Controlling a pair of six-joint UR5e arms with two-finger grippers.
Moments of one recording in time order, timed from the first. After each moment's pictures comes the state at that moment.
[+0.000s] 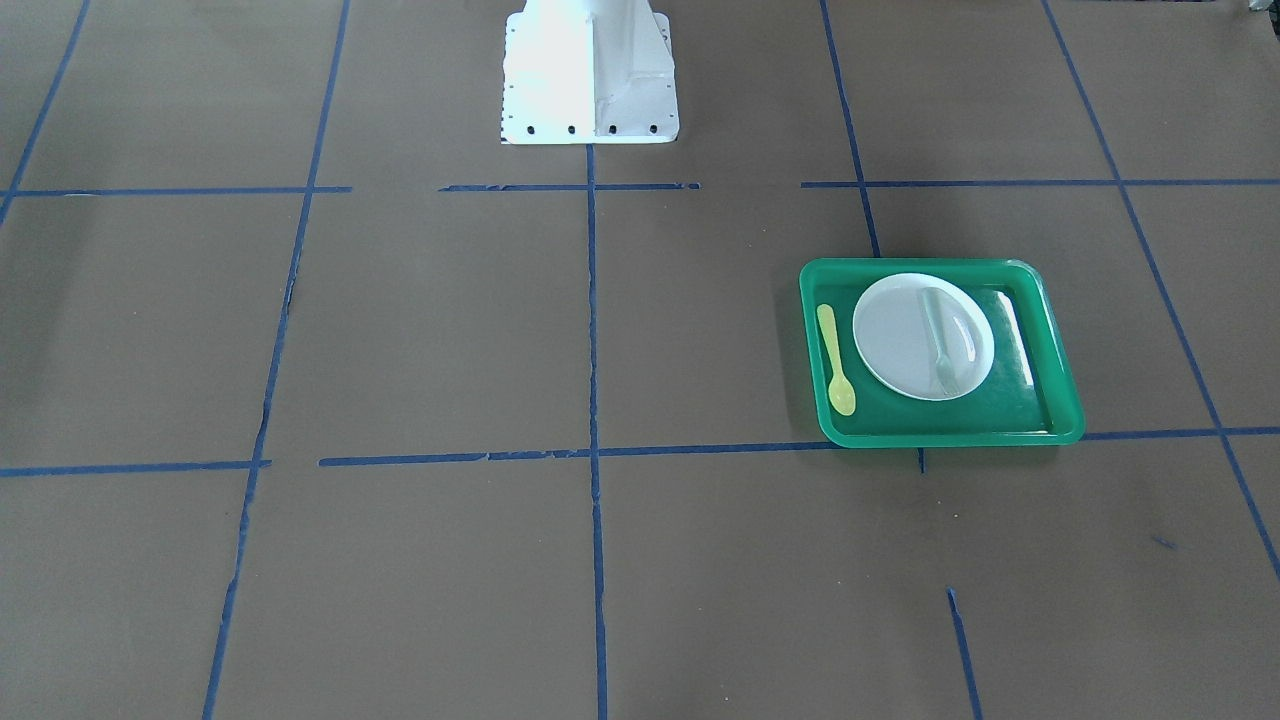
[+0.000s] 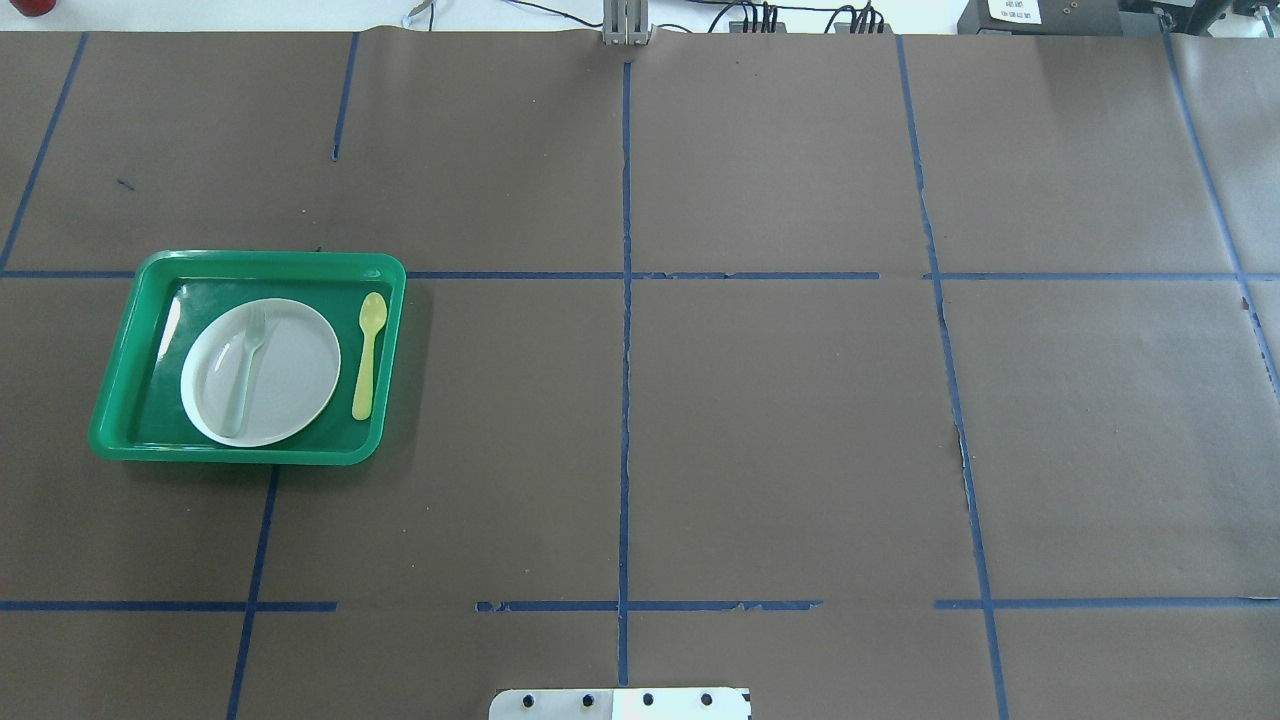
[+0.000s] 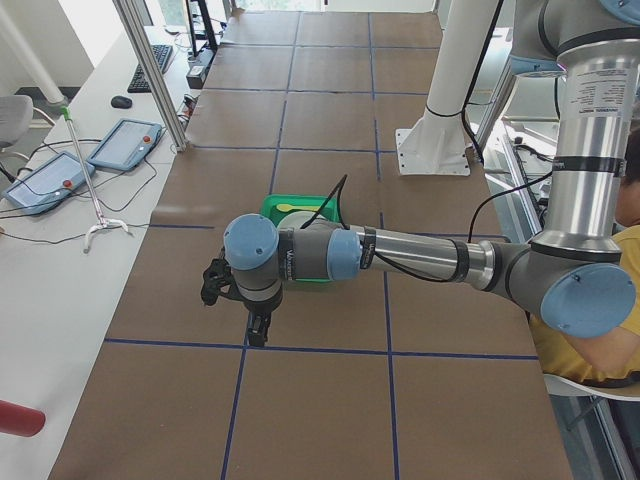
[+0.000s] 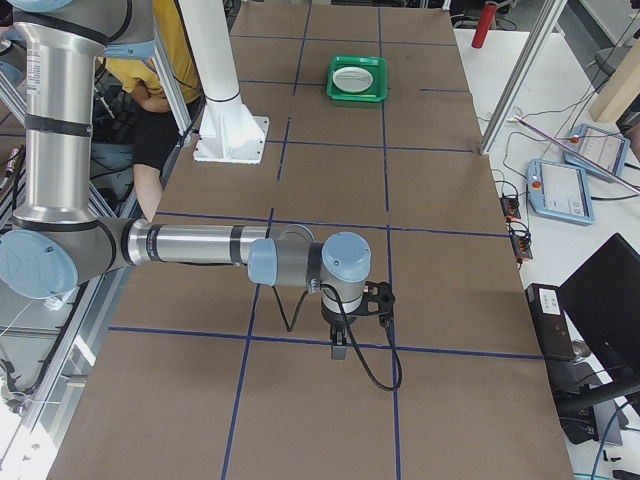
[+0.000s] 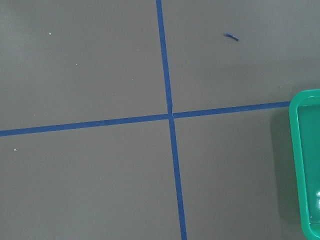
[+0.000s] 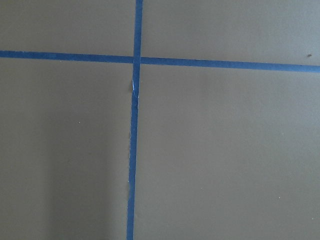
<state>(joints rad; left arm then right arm) -1.66 -1.60 -1.68 -1.43 -2.40 0.17 1.60 -1.70 1.72 -1.63 2.29 -0.06</state>
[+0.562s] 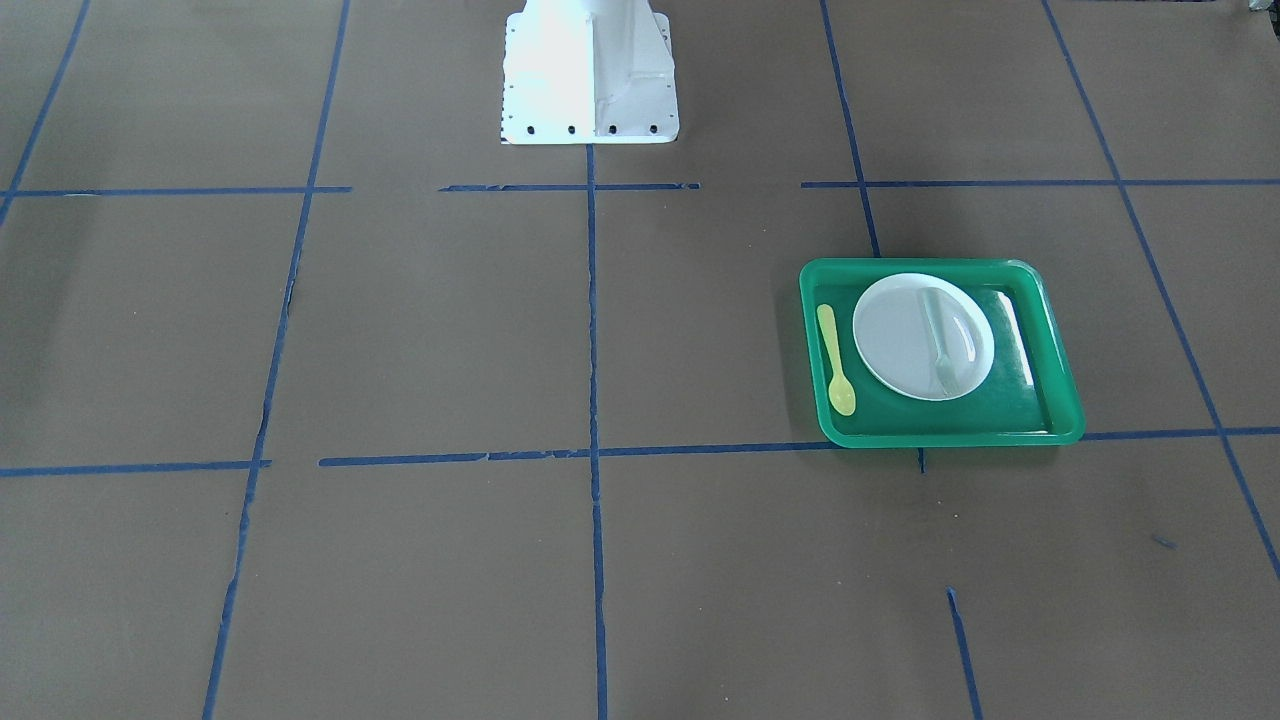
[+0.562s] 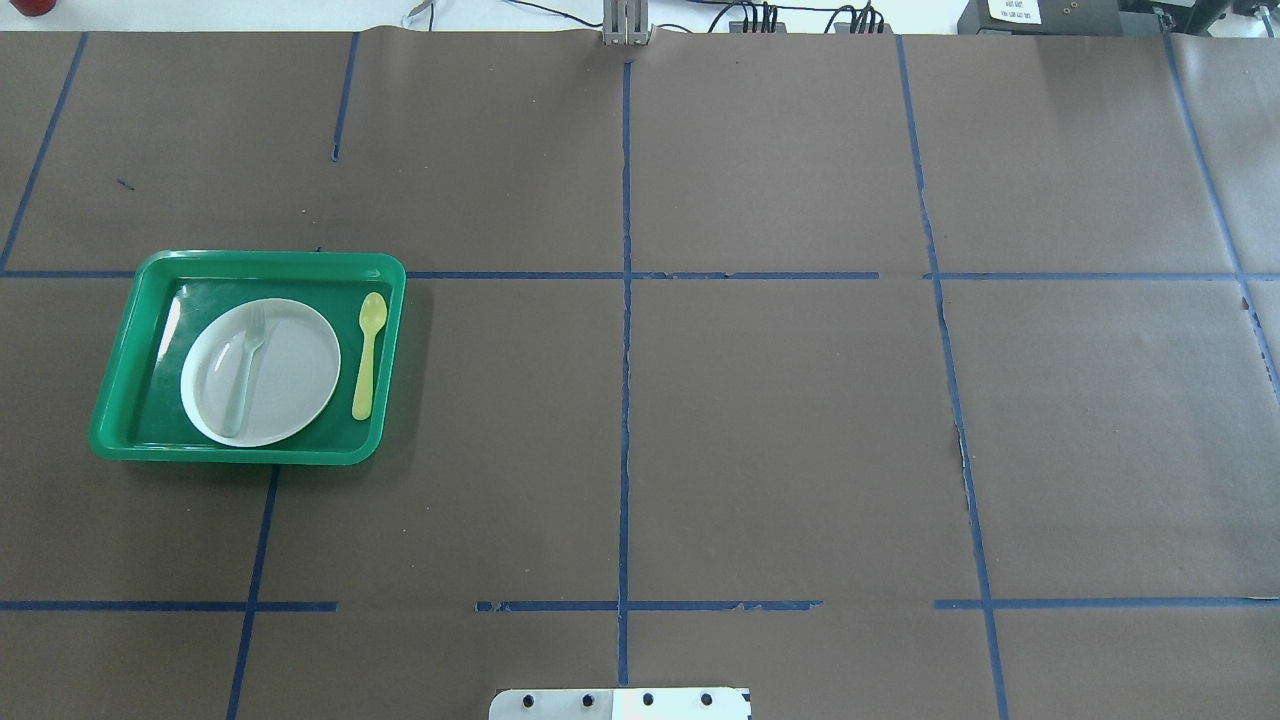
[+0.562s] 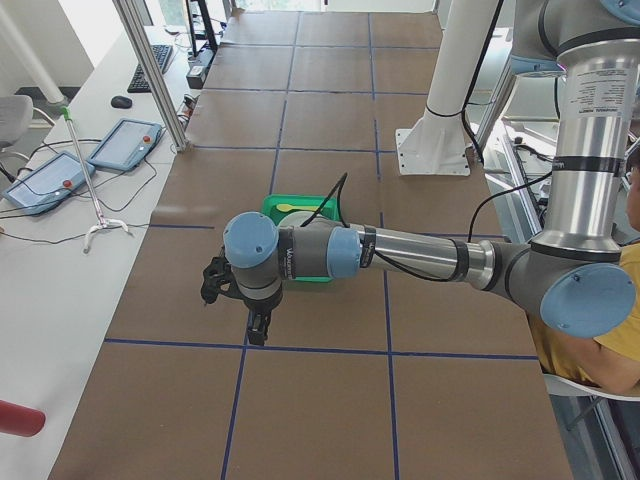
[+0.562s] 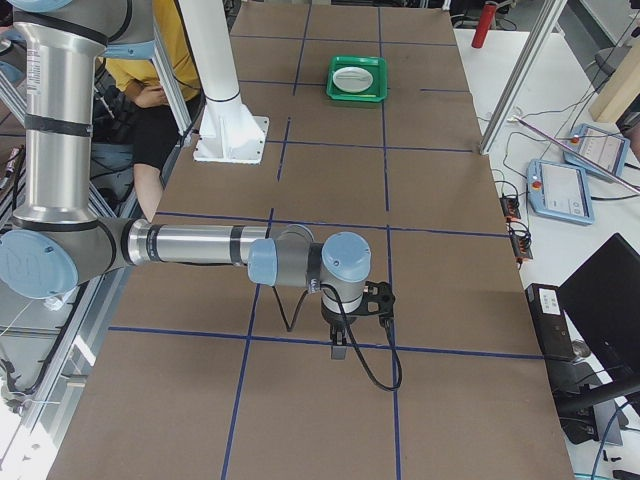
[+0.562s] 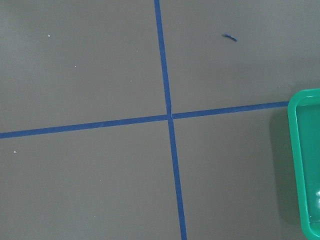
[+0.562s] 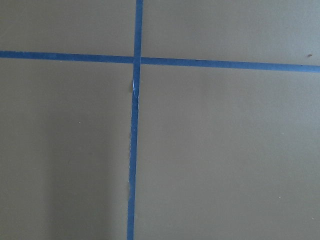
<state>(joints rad) -1.66 -1.60 -1.68 -1.42 -2.40 0.18 1.60 -1.70 1.72 -1.63 2.29 -0.06</state>
